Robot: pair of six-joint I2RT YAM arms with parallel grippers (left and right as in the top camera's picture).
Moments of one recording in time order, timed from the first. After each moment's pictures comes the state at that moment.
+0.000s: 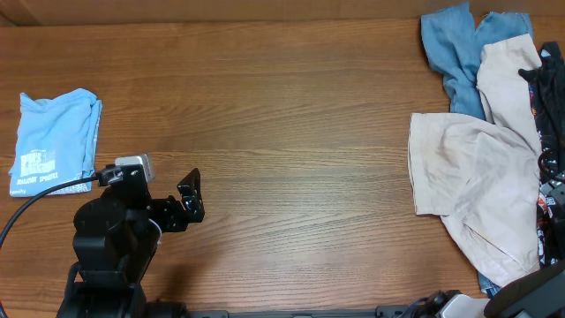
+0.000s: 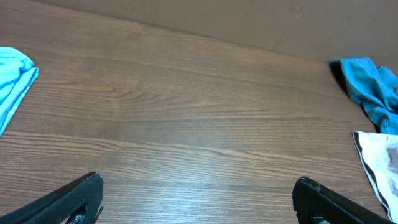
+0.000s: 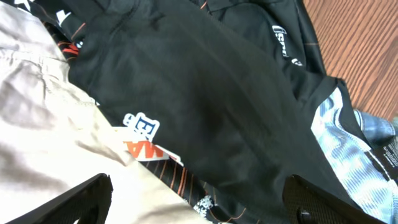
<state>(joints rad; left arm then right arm) -0.03 0.59 0.82 -0.72 0.12 -0.25 -0.83 1.51 1.19 -0.93 0.20 0.17</state>
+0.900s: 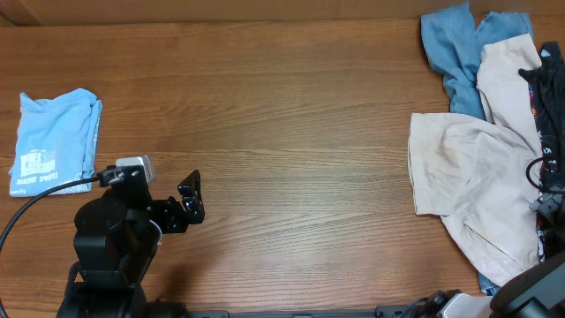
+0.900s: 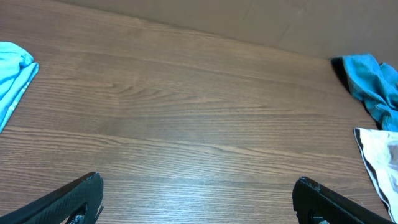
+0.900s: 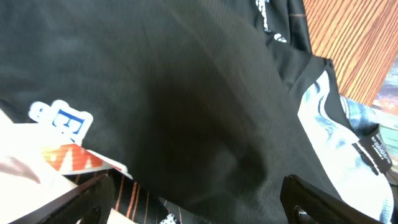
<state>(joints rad) -0.03 0.59 0.82 -0.74 0.12 -0.25 -0.84 1.55 1.06 -0.83 0.33 0.15</state>
